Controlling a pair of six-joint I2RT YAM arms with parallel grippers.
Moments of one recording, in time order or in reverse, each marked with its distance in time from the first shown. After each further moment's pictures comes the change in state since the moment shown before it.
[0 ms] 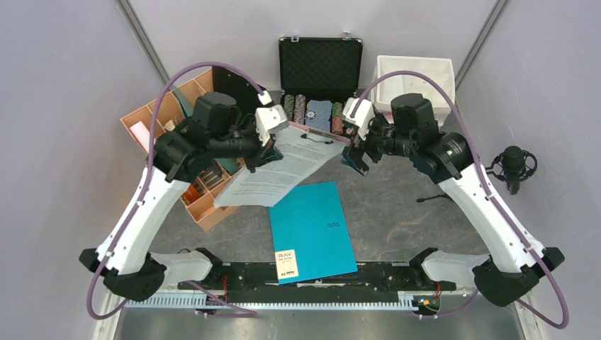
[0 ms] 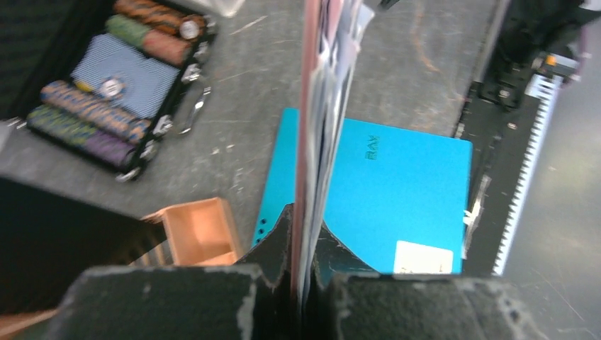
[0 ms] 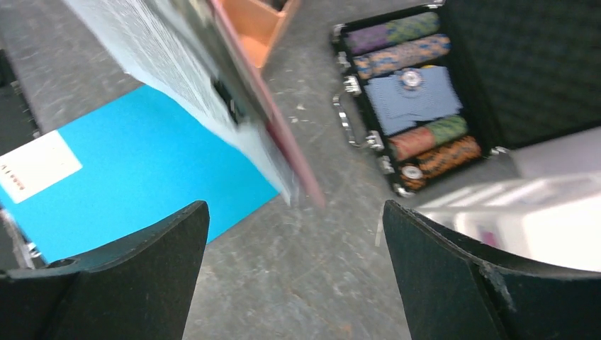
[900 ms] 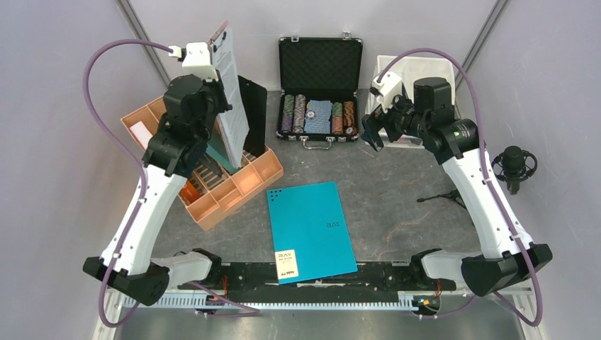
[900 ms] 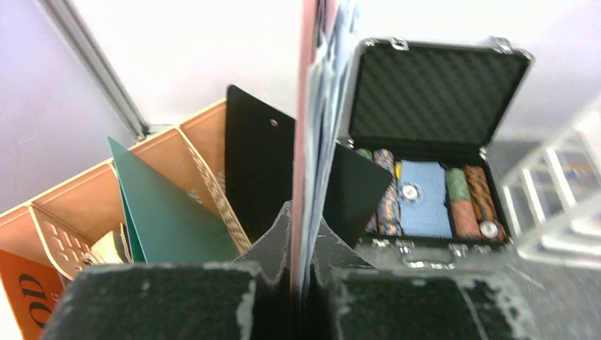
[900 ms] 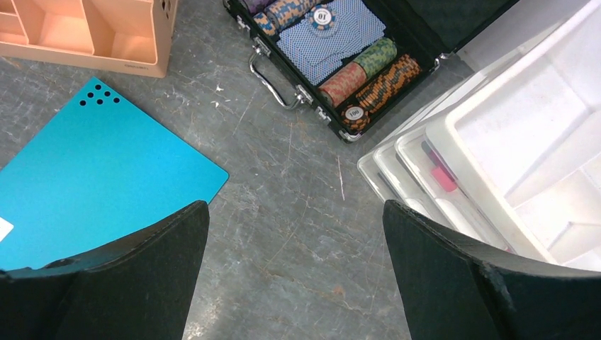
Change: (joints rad) left arm 0.193 -0.047 -0.077 0.525 -0.902 -0.472; right arm -0.266 0.061 0.037 0.047 0.054 0.116
